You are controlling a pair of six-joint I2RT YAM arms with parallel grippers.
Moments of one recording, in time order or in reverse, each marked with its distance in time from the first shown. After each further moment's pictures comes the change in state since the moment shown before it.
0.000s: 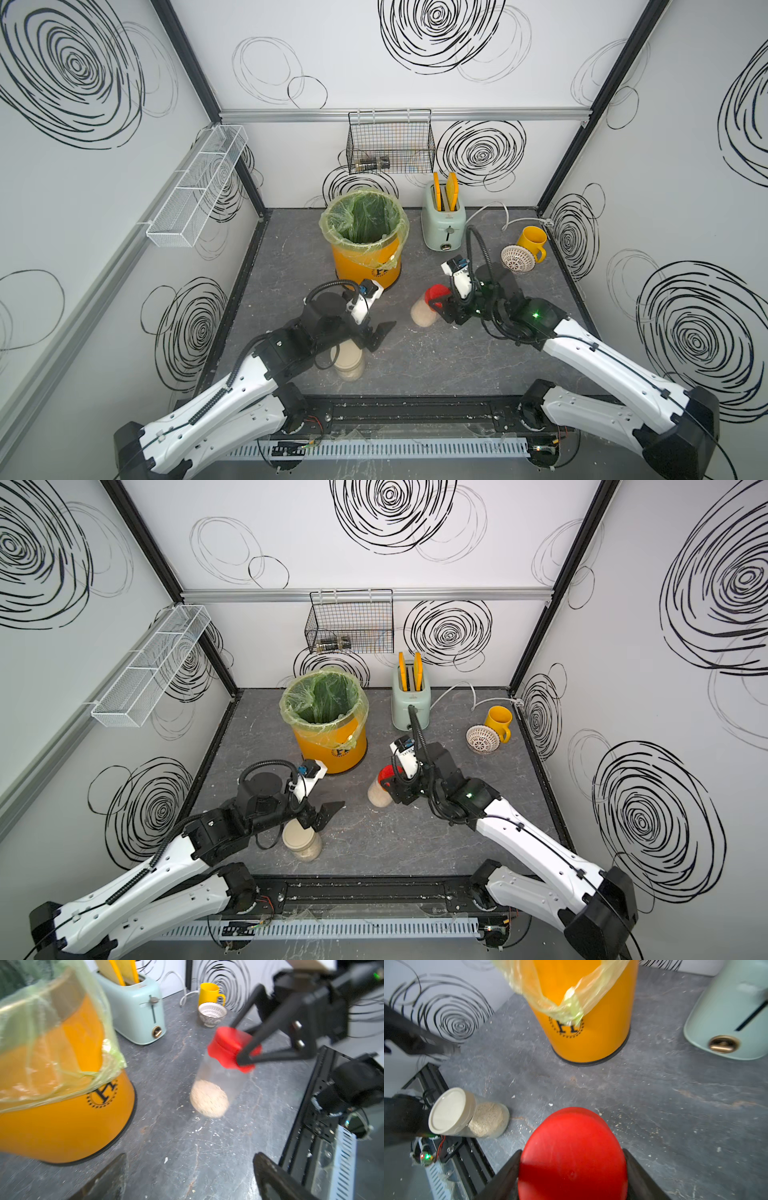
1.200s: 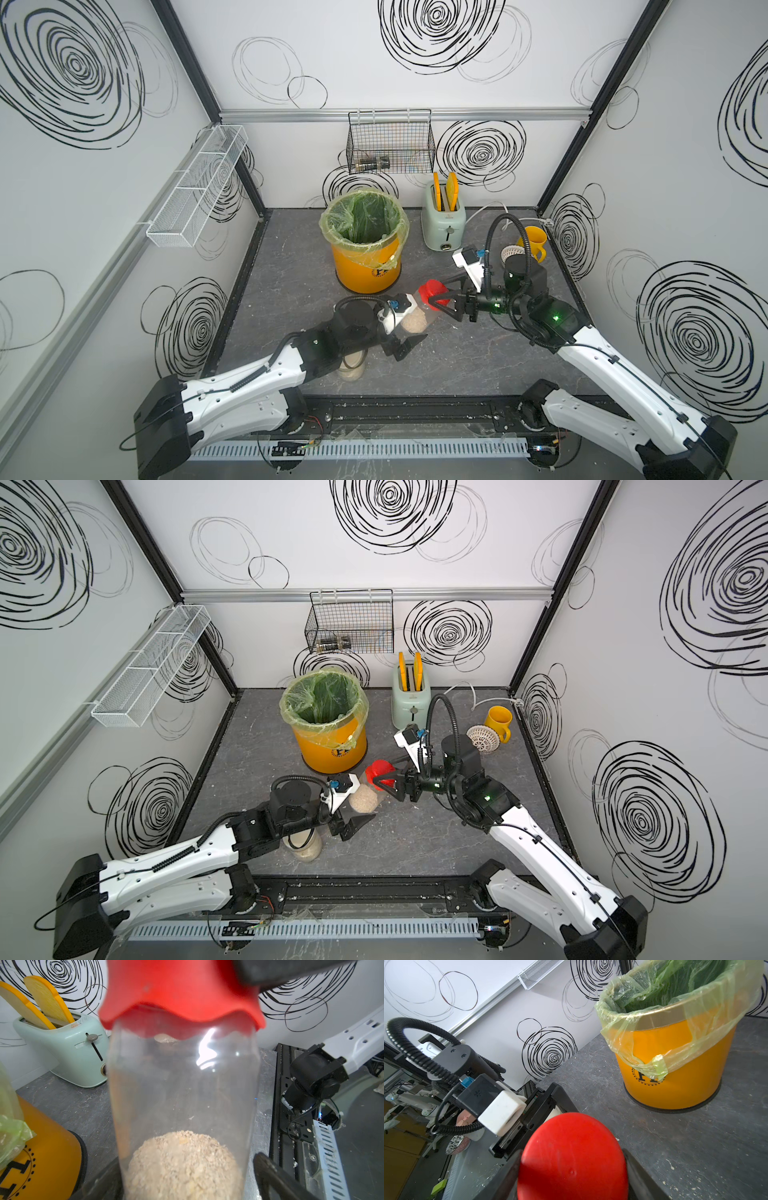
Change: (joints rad) left arm -0.127 0.243 -0.056 0.421 0.029 0.034; right arm -0.084 -0.064 0.001 0.204 -0.499 0.085
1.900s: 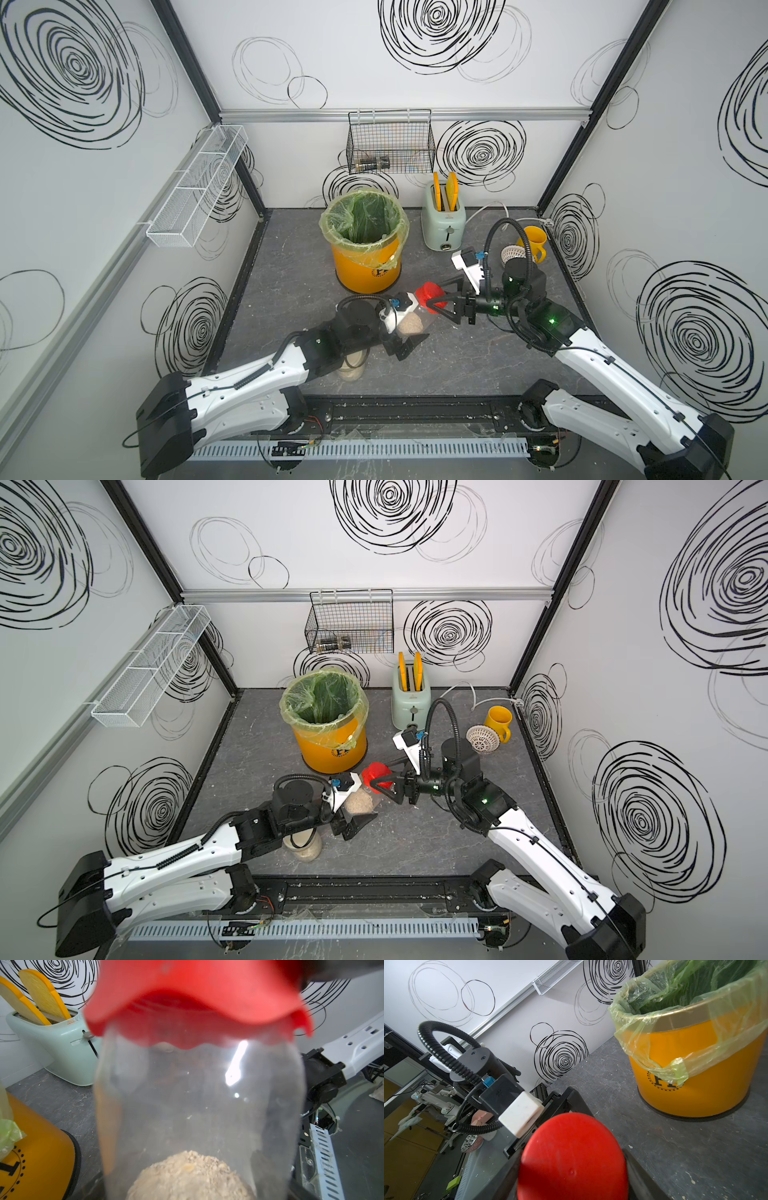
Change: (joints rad) left arm 0.000 0.027 0.002 0.019 0.015 -0.024; right arm 0.021 -0.008 -0.048 0.100 -0.042 0.054
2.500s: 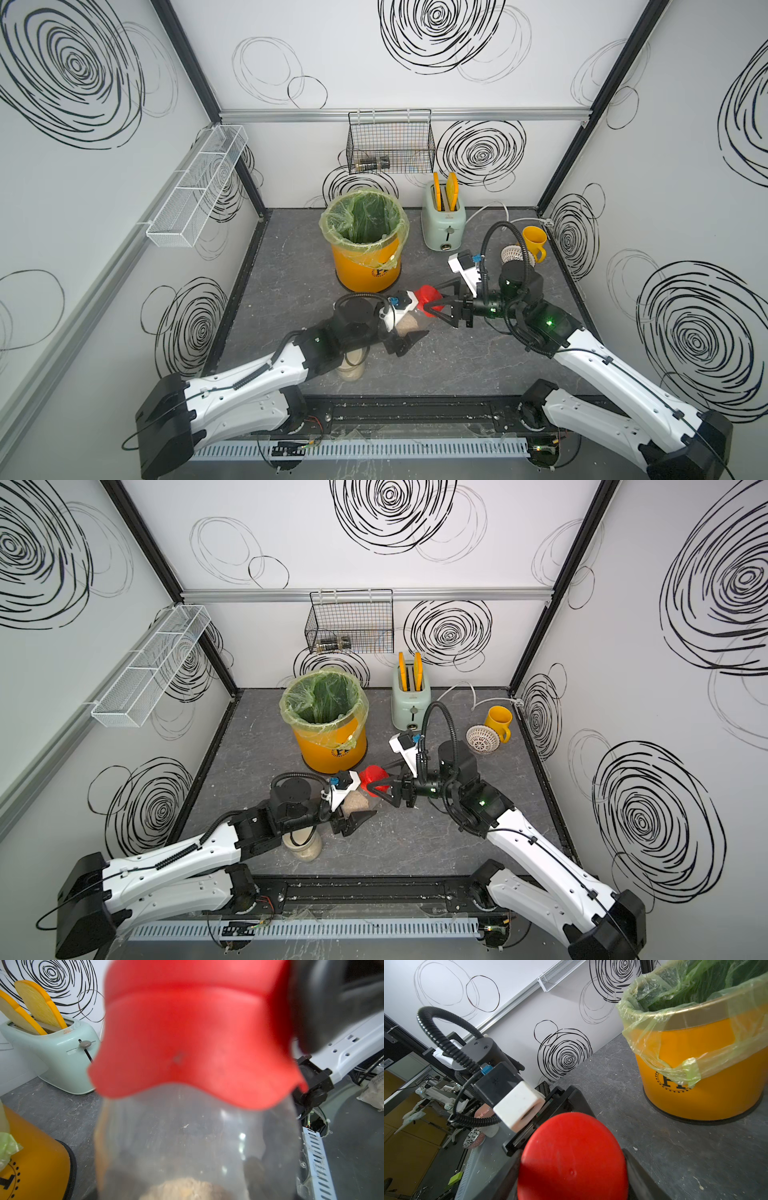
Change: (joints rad) left arm 0.026 -0.011 0.007 0.019 0.039 0.000; right arm 0.034 0.001 -0.012 0.029 0.011 0.000
